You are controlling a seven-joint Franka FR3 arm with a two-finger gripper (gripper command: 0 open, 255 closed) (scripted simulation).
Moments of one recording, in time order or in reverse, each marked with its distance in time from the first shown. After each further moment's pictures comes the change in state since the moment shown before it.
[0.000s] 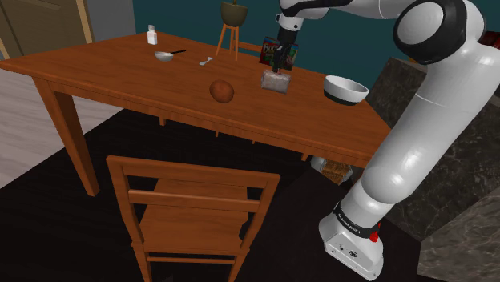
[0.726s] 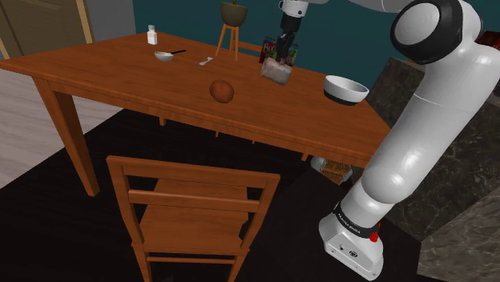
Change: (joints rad) arm -0.001 0.014 -0.001 0.134 0.004 -0.123 -0.008
